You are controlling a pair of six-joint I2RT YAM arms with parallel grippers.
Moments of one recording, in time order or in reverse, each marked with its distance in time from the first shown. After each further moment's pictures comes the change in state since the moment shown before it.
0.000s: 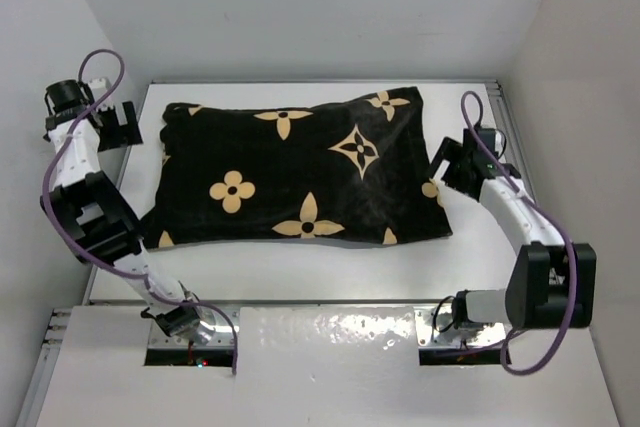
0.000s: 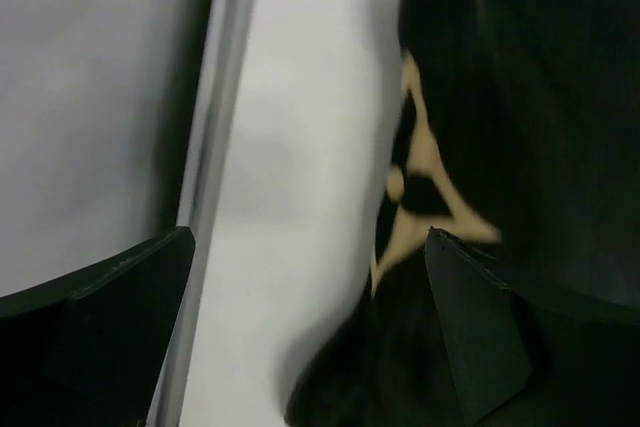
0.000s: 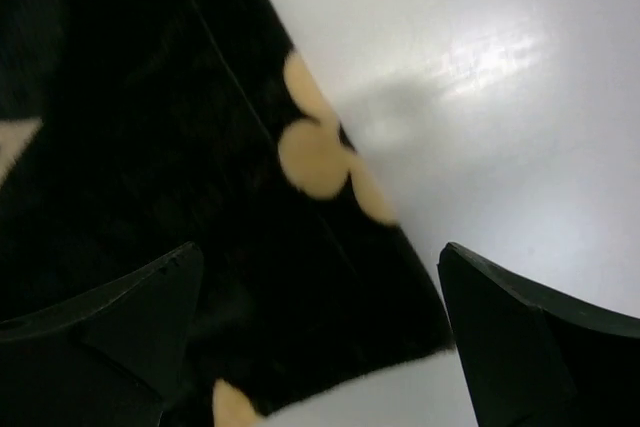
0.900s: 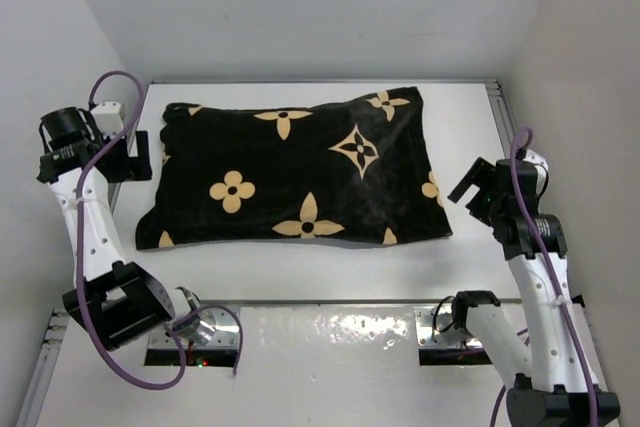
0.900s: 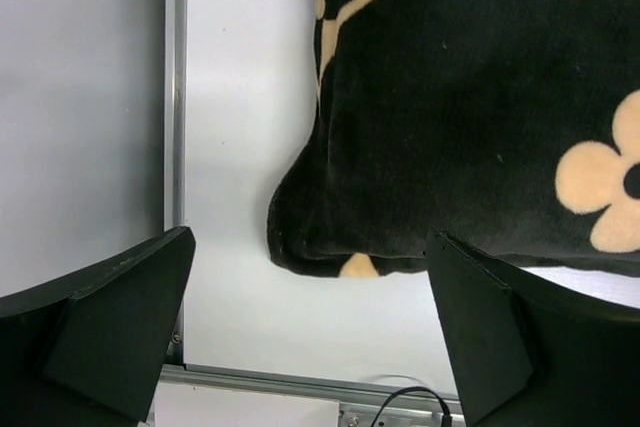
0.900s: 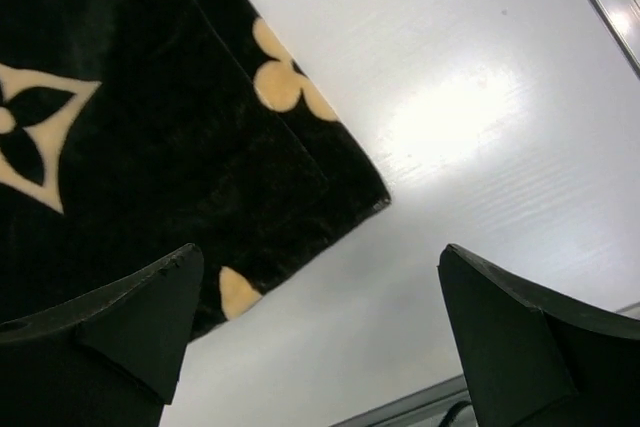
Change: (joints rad) left arm 0.005 -0.550 -0.288 -0.274 0.049 0.171; right arm 0.011 -0.600 -0.003 -0.463 0.087 0.101
